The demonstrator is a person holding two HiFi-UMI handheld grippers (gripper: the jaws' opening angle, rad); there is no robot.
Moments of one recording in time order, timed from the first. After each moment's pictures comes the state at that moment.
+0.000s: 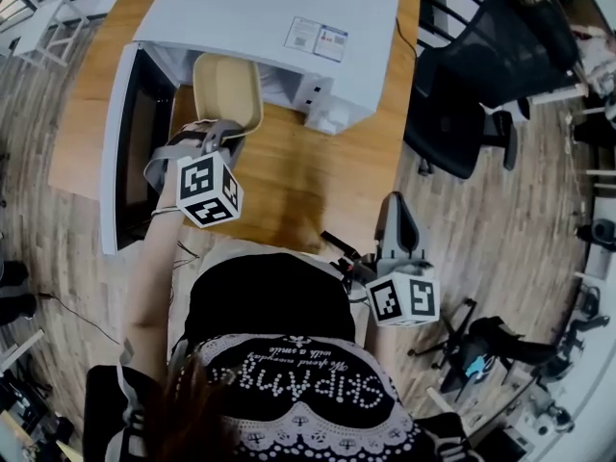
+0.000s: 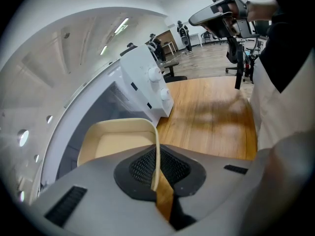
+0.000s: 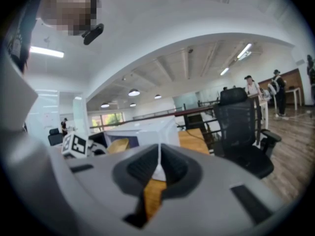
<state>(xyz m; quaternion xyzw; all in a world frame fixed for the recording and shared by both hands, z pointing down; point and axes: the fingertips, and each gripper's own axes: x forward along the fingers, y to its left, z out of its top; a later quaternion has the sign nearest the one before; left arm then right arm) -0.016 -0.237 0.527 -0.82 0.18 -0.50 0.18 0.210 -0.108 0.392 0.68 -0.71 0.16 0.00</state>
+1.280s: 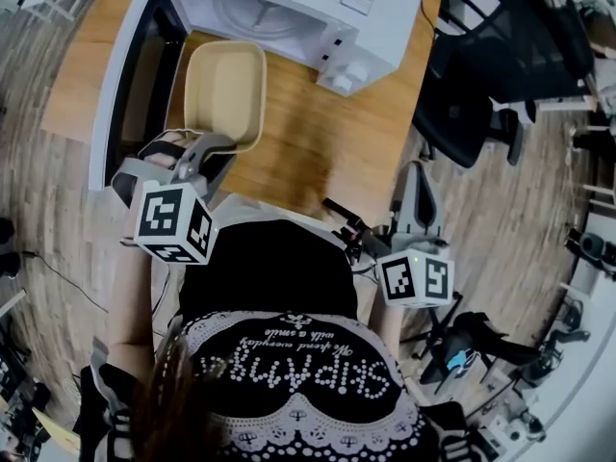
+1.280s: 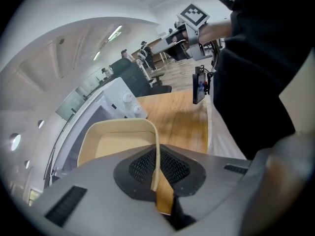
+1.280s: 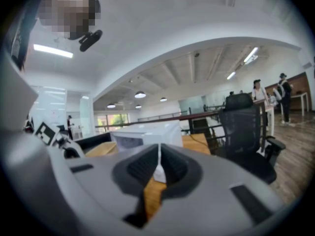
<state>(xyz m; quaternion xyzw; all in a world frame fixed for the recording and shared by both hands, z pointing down) -0.038 -0.105 0.482 -0.85 0.13 -0.48 0.18 0.209 -0.094 0.380 0.66 -0.74 0.13 0.01</state>
